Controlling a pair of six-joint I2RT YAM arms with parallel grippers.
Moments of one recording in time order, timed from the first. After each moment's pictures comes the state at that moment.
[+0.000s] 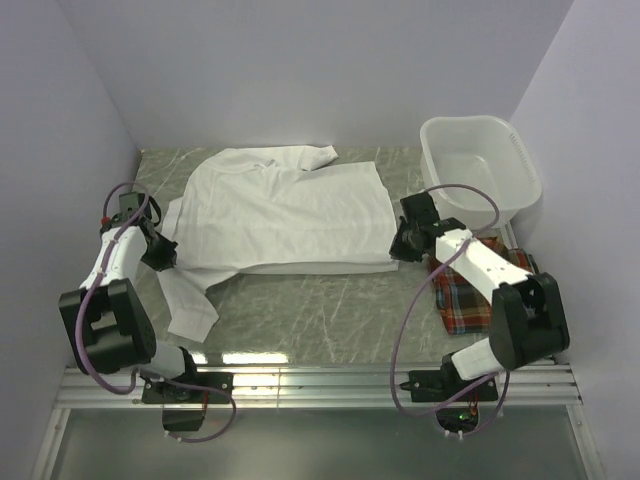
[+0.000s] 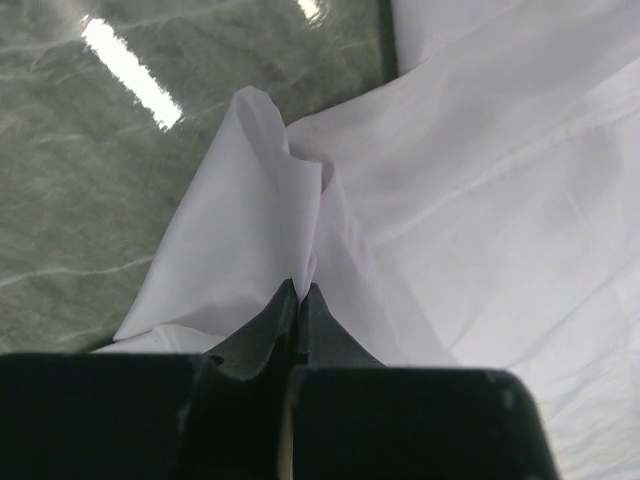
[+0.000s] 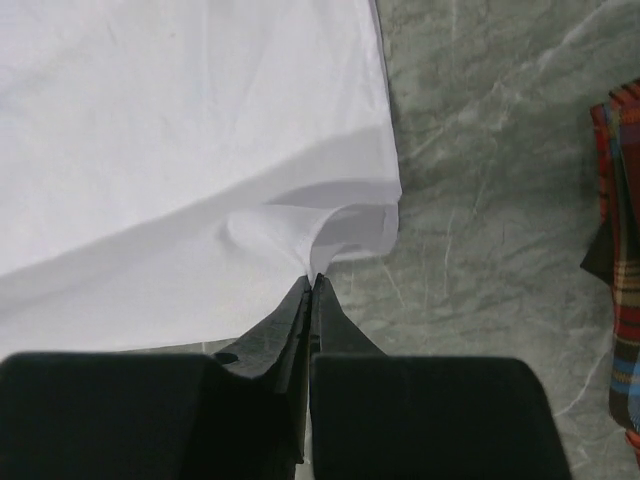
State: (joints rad) left arm 0.28 1.42 0.98 -0.74 -0.11 -0.74; right arm 0.30 1.42 0.93 -0.52 0.07 0.64
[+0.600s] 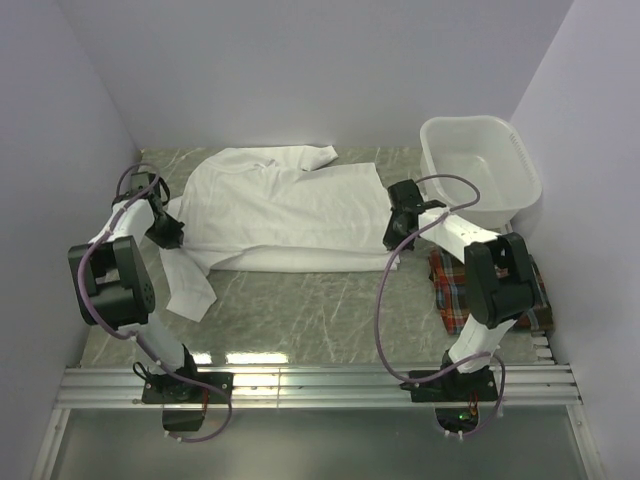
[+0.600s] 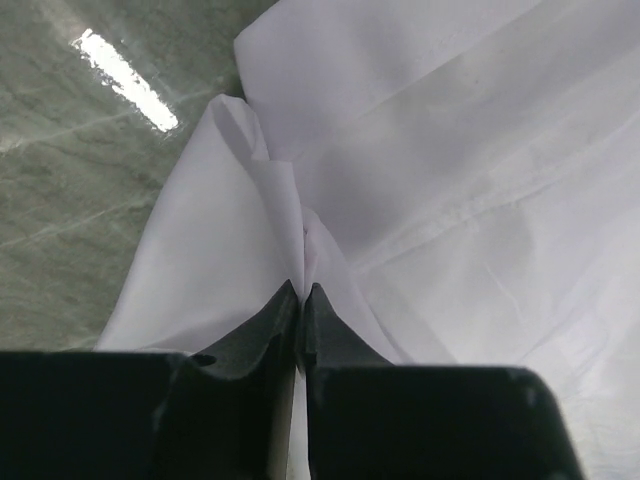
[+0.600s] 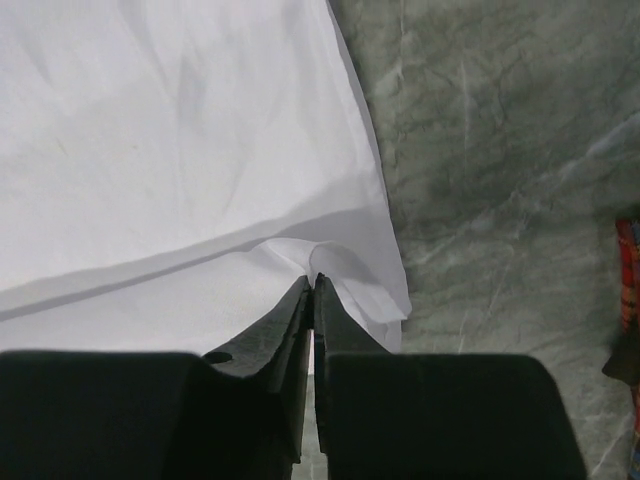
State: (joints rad) left arm 0.23 1.71 1.21 -0.69 -0.10 -0.74; right arm 0.30 1.72 1.12 -0.53 0.12 0.63
